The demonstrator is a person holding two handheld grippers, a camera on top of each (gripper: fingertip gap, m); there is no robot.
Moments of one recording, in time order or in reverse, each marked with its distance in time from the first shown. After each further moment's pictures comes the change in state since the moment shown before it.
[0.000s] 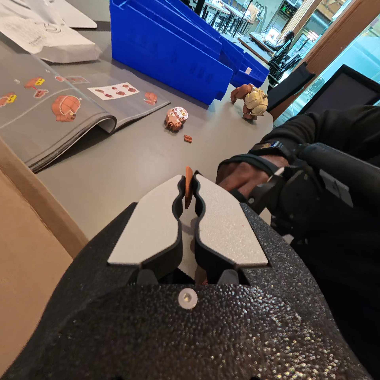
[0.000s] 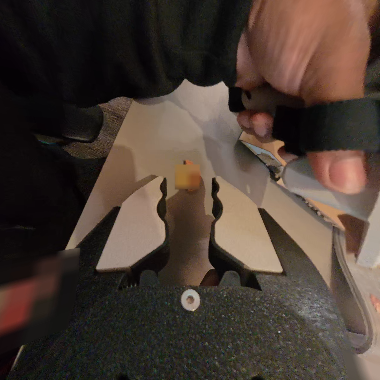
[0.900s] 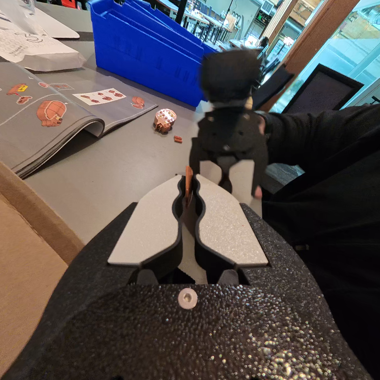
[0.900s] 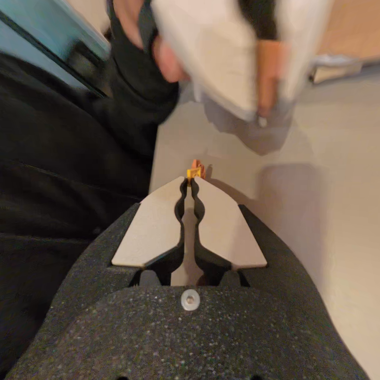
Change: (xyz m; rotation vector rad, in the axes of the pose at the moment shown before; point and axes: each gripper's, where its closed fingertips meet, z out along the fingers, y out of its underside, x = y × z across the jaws) left arm 0.007 0.006 -0.003 0.029 0.074 0.045; right arm 0.008 0.021 -0.039 0.104 -0.538 0.835
